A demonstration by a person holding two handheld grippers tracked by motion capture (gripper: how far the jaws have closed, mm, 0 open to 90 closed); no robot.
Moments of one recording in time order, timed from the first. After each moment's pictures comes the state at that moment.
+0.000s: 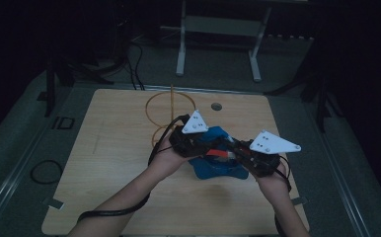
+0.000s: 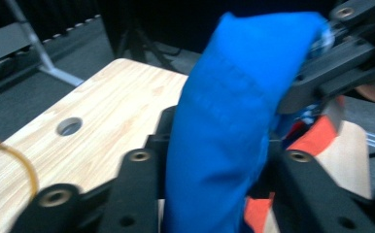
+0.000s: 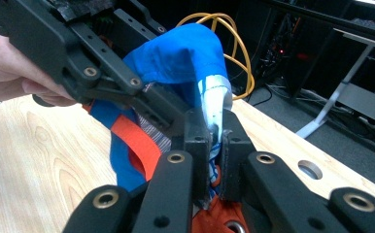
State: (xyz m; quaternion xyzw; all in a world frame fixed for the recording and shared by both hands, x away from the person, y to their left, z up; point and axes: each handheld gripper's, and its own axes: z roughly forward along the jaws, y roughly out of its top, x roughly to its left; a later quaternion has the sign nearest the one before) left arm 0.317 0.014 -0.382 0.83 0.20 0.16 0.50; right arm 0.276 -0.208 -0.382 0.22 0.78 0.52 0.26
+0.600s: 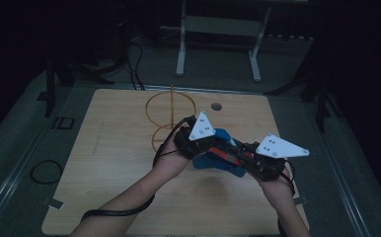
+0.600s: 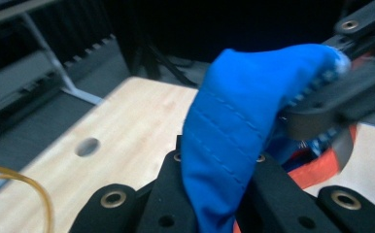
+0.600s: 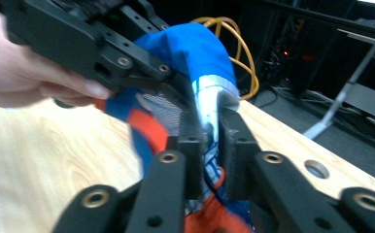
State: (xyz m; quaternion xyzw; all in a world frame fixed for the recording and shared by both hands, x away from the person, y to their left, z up) left arm 0.304 0.002 -0.372 0.82 0.18 0.23 0.50; right arm 0.265 -0.216 -0.379 0.23 0.78 0.53 0.25
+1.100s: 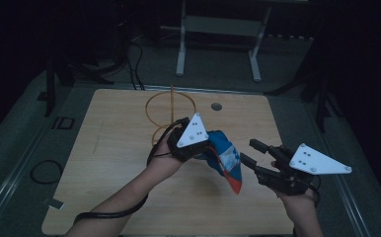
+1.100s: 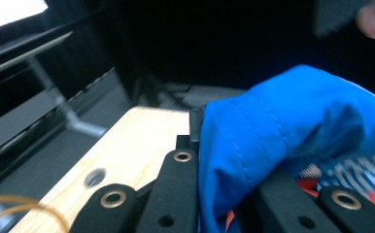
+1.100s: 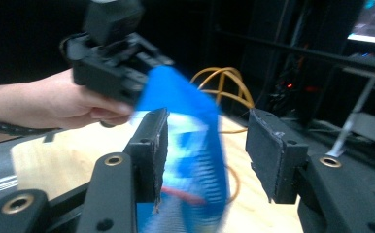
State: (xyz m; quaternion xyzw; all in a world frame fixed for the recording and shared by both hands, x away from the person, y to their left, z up) left arm 0.289 0.024 -0.364 0.79 0.10 0.24 0.55; right arm 0.224 -0.254 -0.350 0.21 0.73 0.60 0.25
